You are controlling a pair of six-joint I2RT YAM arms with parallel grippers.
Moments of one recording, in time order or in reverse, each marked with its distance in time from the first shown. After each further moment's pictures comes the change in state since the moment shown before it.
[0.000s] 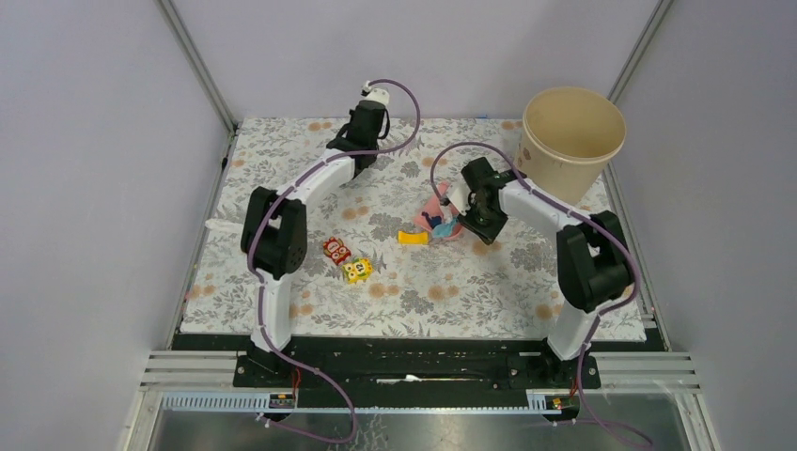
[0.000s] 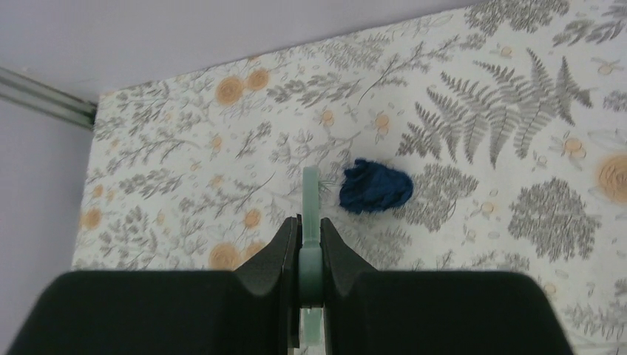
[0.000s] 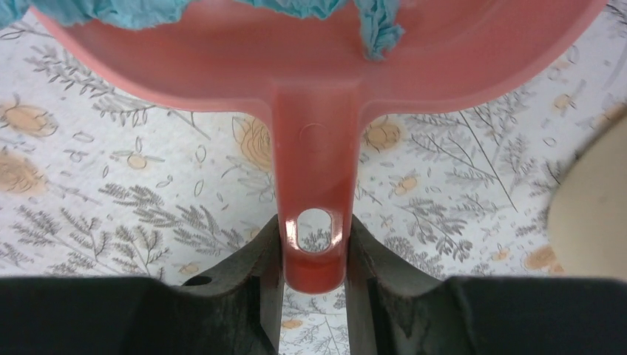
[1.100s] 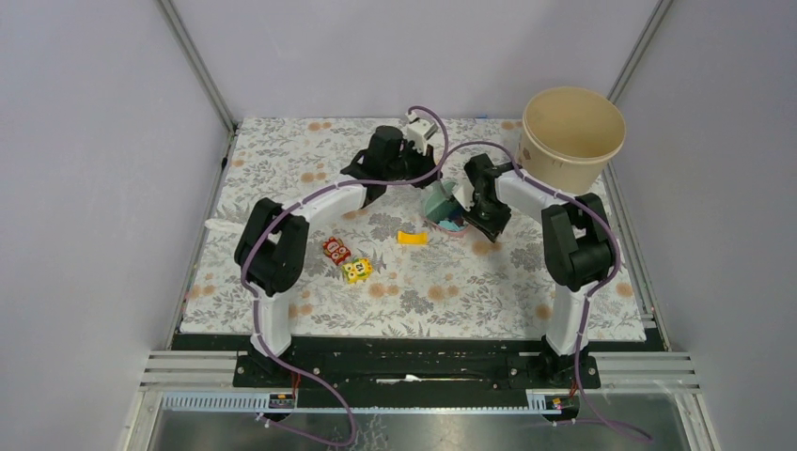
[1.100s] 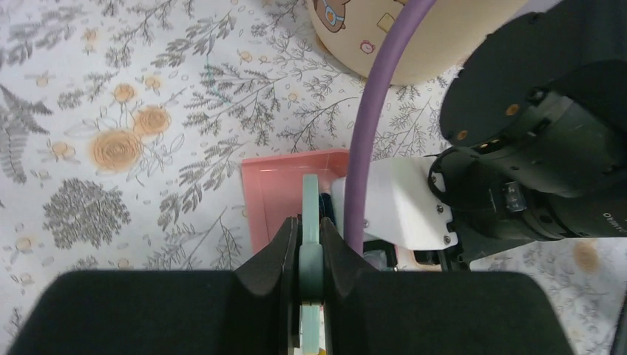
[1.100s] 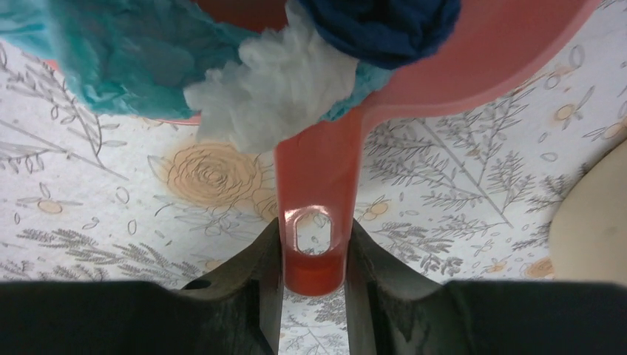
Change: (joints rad) left arm -0.143 -0.070 -0.206 0.263 0.948 -0.198; right arm -0.062 0.218 0.127 -0.027 0.045 -0.007
